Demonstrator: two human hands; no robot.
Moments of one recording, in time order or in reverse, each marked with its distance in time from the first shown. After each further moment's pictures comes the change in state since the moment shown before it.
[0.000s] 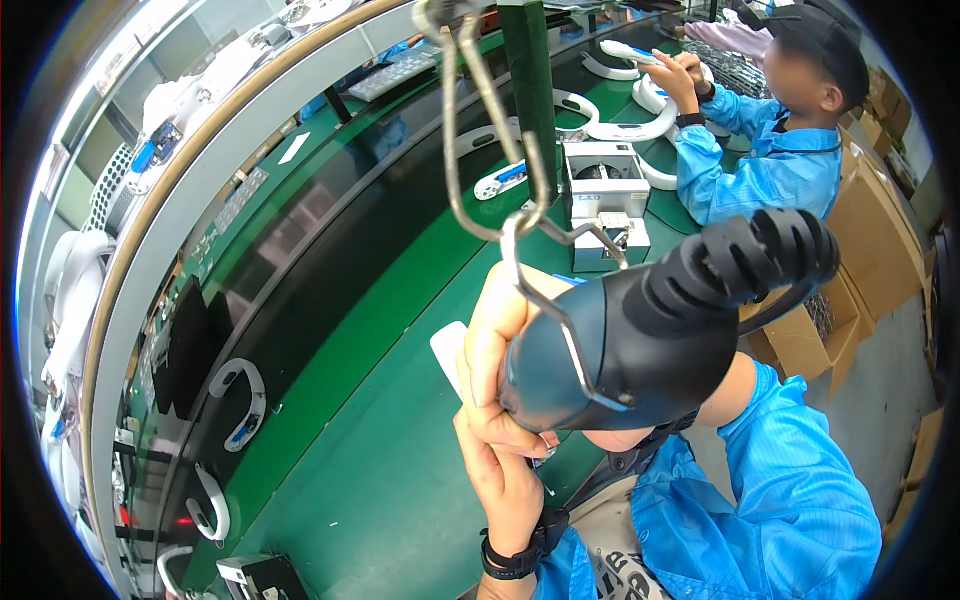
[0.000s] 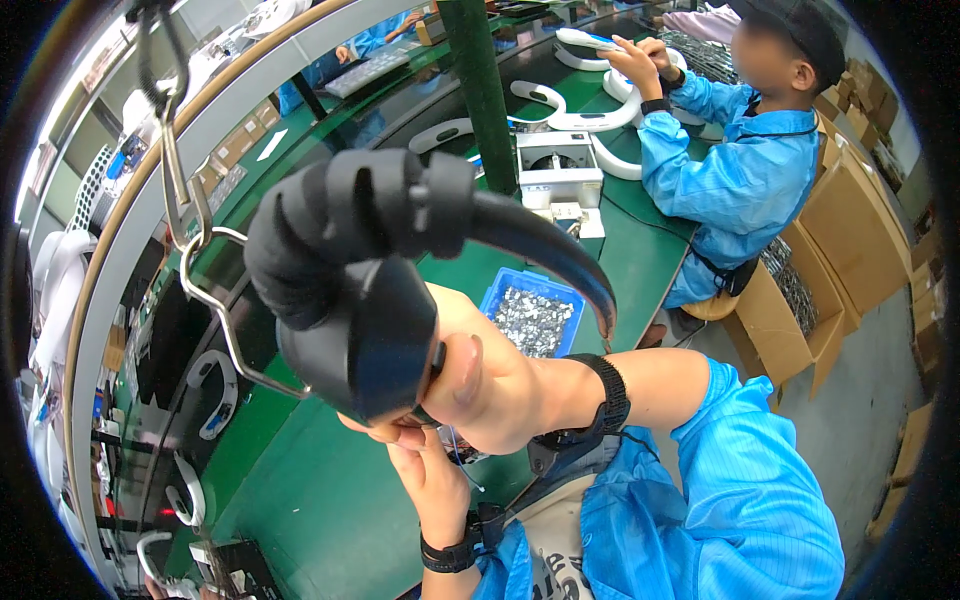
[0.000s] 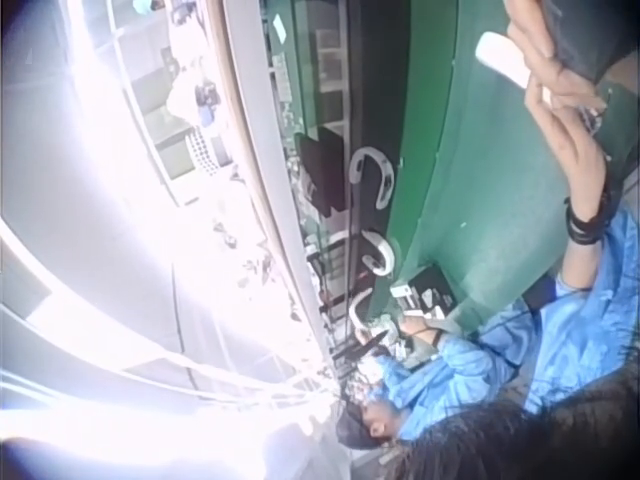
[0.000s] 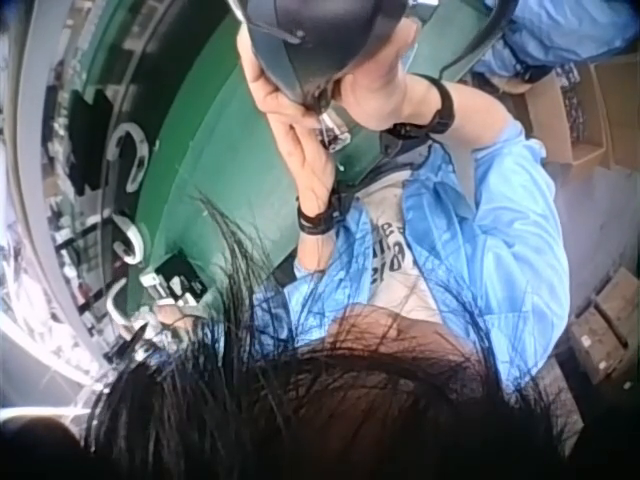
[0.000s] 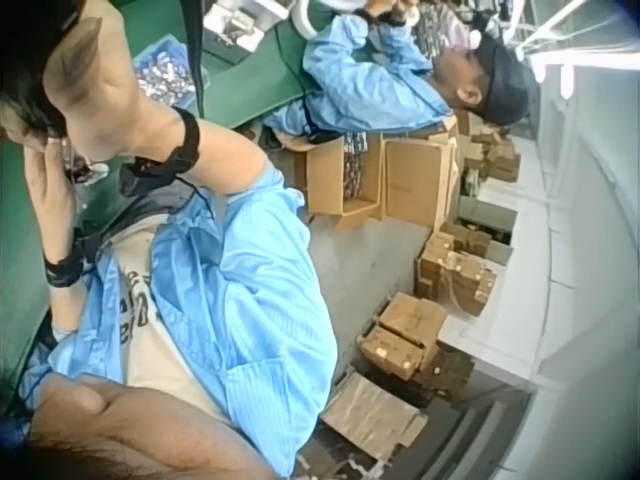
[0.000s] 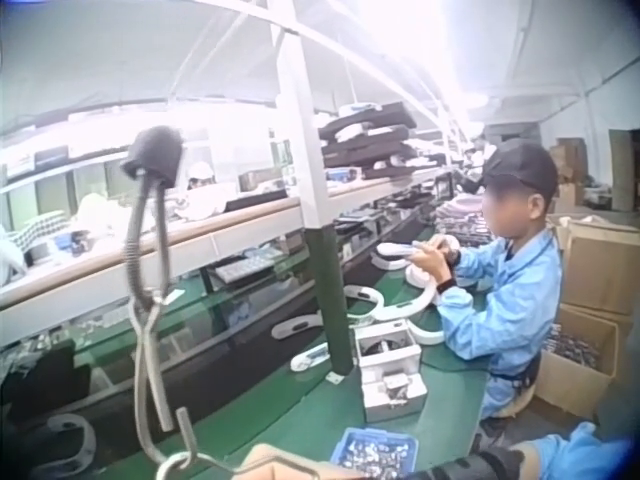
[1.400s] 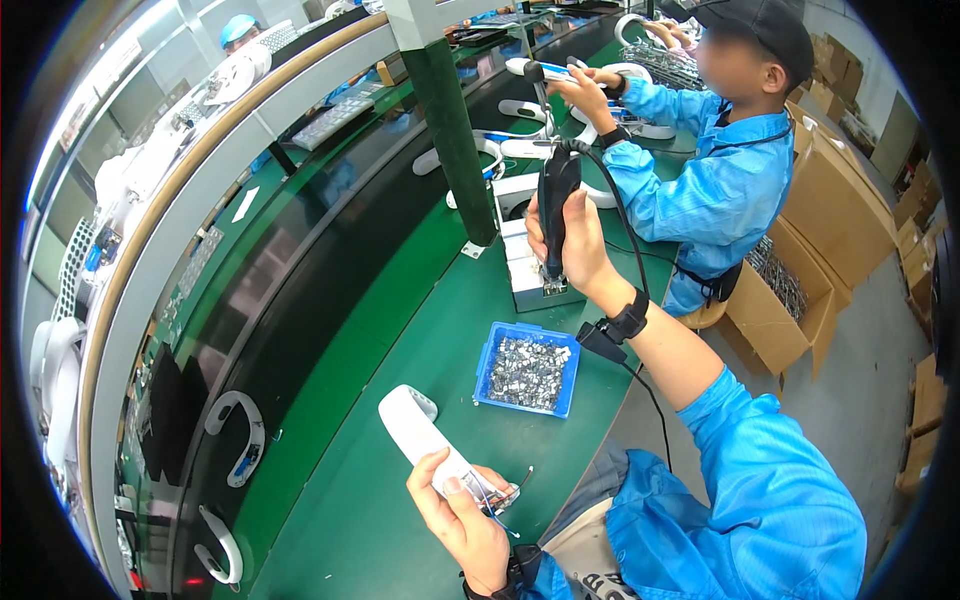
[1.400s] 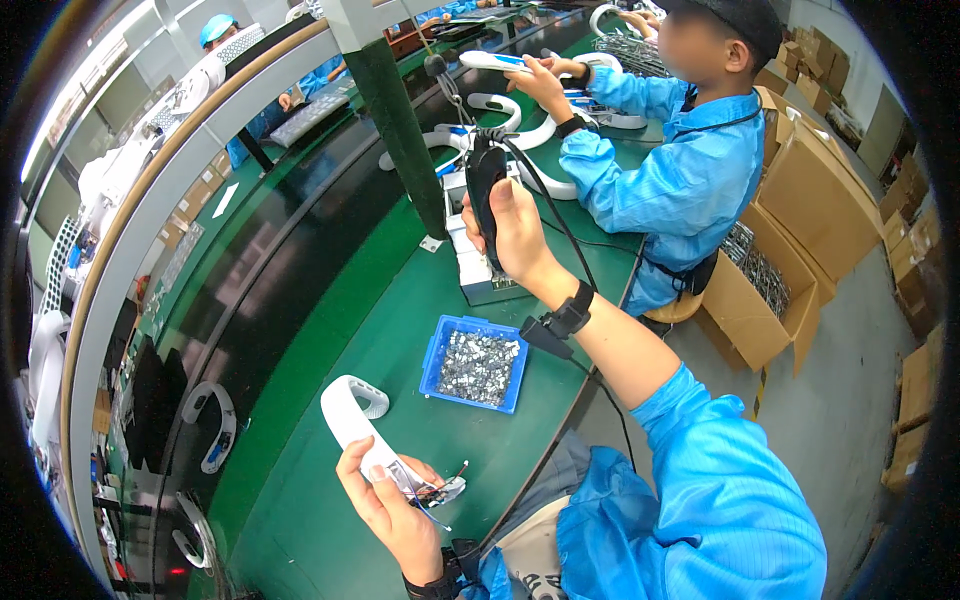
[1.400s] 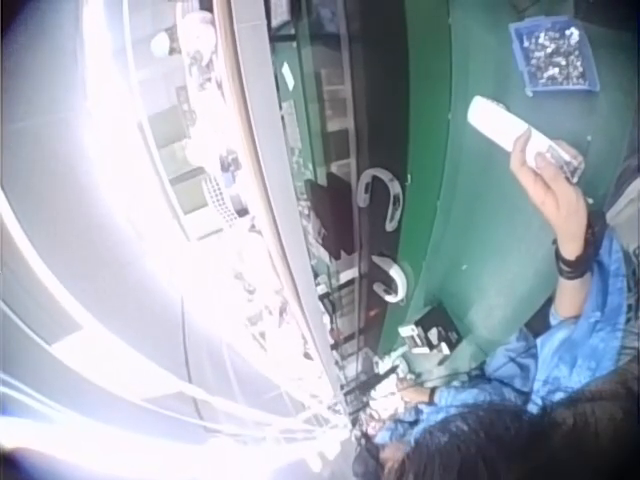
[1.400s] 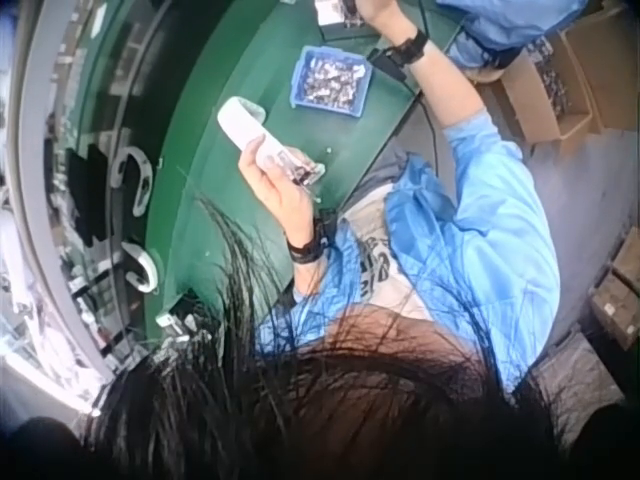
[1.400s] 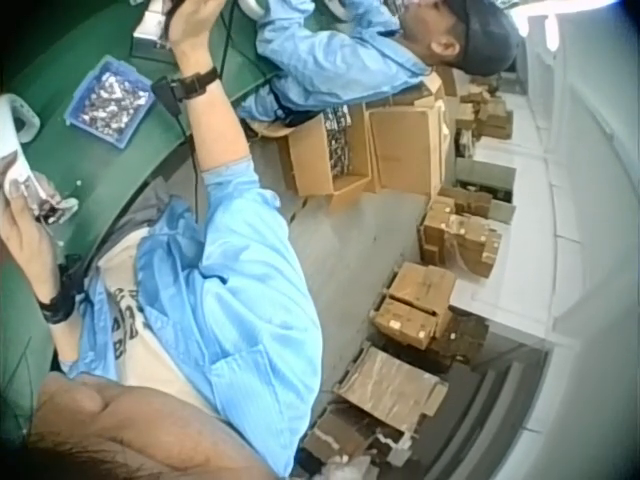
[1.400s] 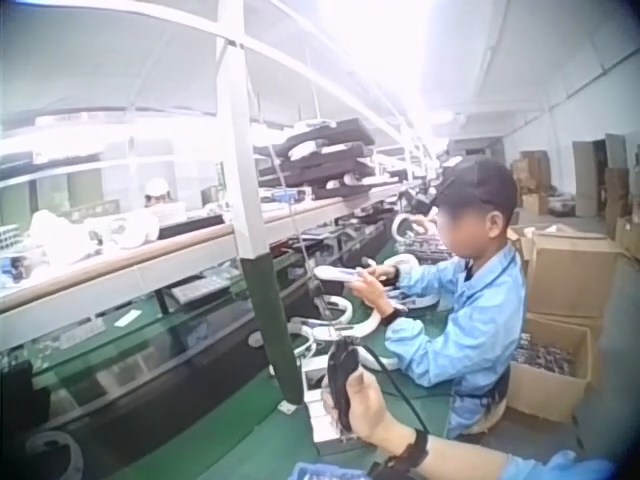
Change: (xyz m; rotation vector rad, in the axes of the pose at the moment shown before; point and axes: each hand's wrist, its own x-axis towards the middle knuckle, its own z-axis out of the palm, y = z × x) left_hand 0.006 0.005 0.018 0.073 -0.044 0.033; right_hand -0.054 -0.071 -0.200 -0.790 0.701 -0.455
